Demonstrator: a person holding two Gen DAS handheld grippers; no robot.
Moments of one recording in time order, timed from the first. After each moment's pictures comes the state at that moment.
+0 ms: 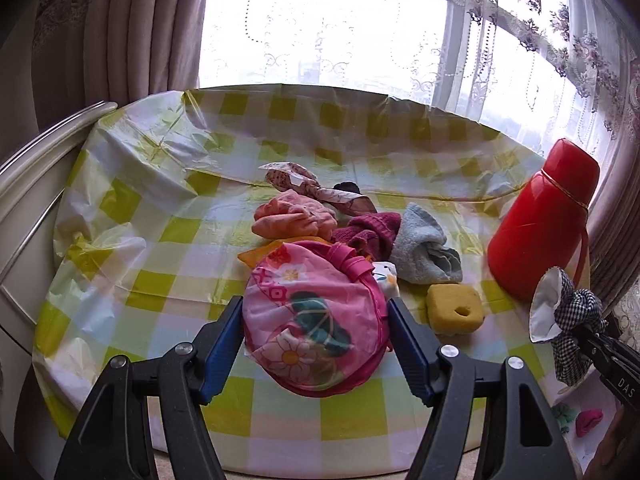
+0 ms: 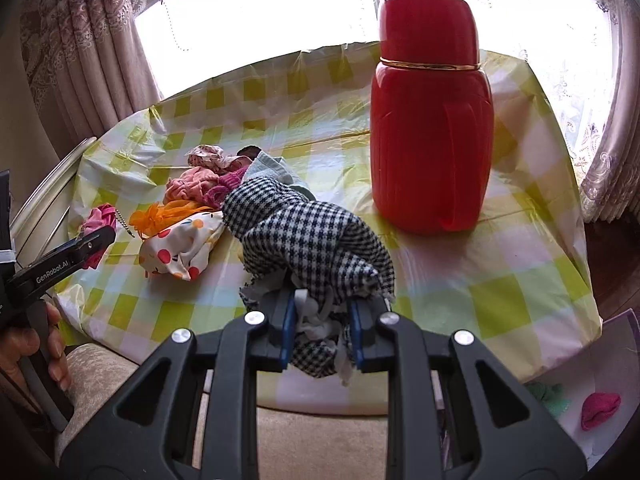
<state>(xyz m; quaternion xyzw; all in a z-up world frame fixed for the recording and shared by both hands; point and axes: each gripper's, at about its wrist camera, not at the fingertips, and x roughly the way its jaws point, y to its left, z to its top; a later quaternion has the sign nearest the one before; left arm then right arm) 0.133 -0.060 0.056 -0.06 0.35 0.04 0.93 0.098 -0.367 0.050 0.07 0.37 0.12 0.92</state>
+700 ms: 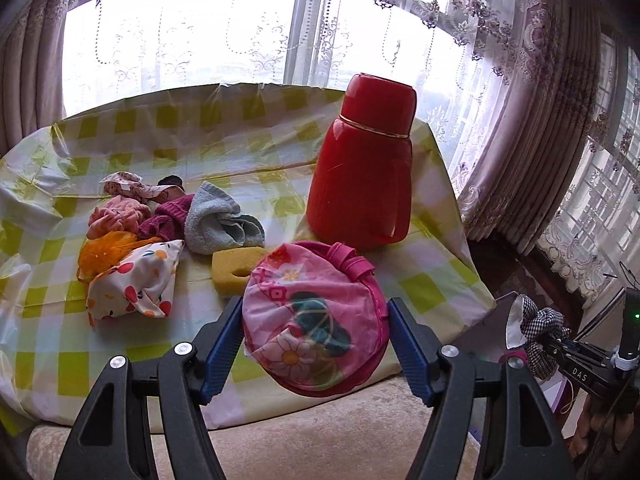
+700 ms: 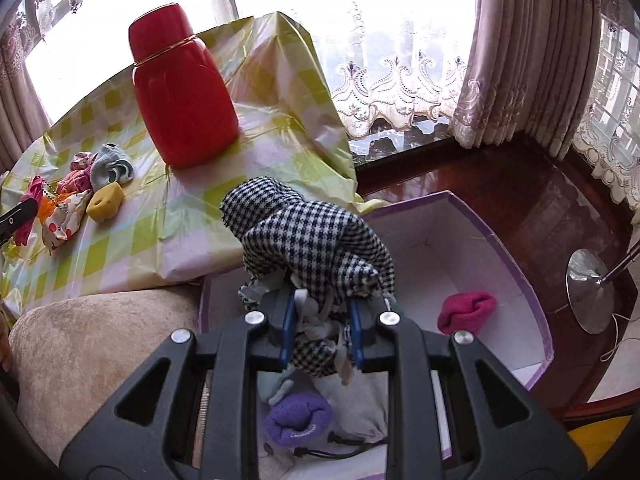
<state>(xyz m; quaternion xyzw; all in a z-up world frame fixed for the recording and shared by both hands) 0.094 -0.217 0.073 -0.02 0.37 -0.15 0.92 0.015 -0.514 0.029 0.10 0.42 -0.08 0.90</state>
